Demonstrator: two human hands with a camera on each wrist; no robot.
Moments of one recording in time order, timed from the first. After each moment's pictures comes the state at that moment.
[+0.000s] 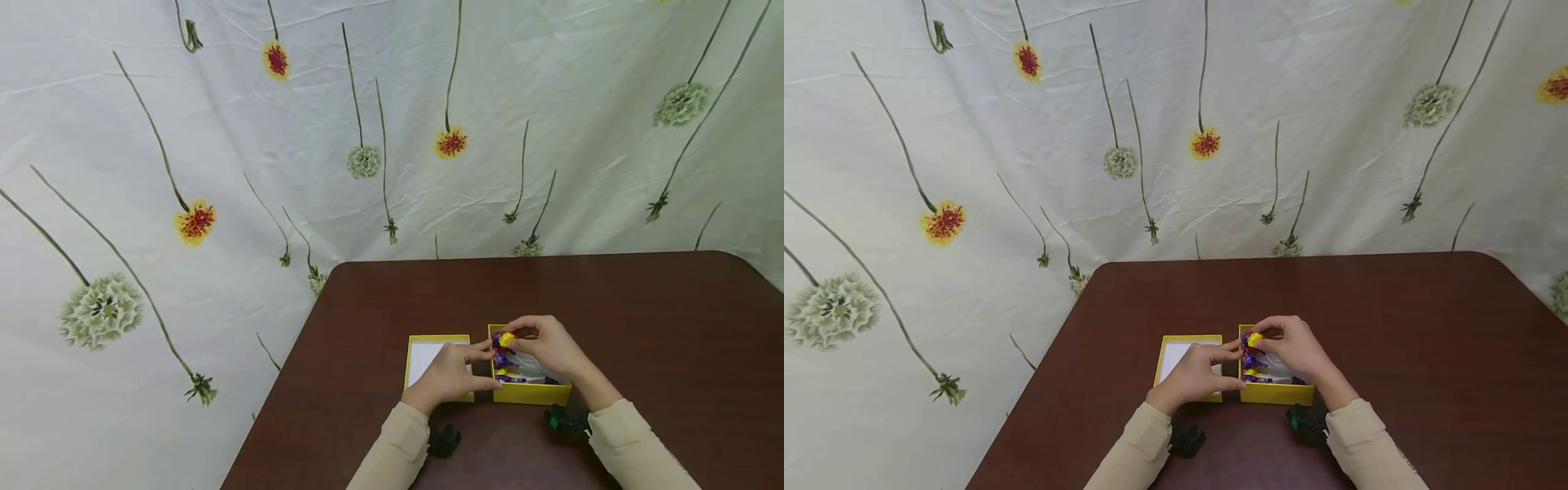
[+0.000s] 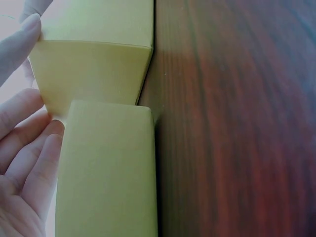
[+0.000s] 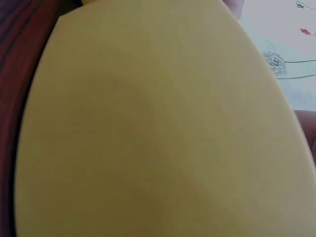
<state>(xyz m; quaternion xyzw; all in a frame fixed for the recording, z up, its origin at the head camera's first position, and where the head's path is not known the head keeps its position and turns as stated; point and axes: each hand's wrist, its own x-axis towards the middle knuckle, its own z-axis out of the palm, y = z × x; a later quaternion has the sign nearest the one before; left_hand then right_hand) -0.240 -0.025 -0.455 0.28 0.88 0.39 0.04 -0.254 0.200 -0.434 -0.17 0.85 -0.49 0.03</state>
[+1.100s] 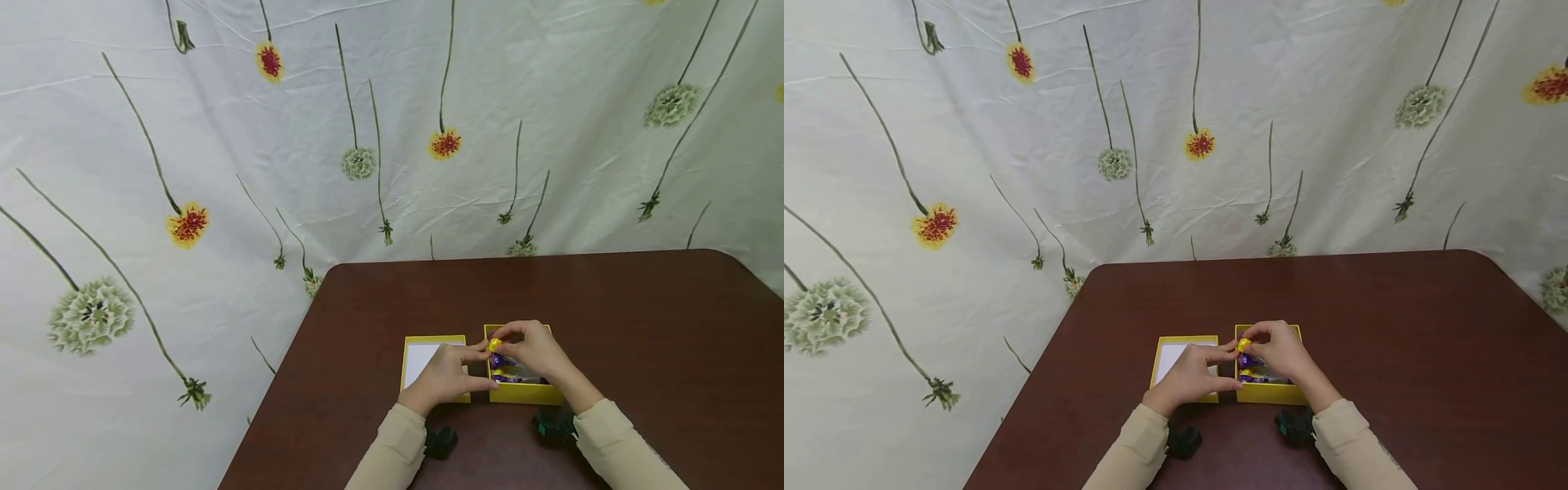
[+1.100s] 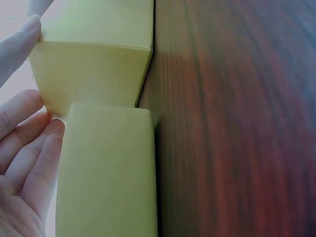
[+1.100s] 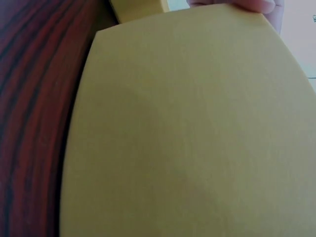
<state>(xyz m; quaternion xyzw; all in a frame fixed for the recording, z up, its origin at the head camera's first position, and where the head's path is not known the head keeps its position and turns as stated) -0.240 -0.025 -0.453 0.30 0.87 0.38 0.03 -0.256 0.184 -0.445 -0.13 0.87 -0.48 0.02</state>
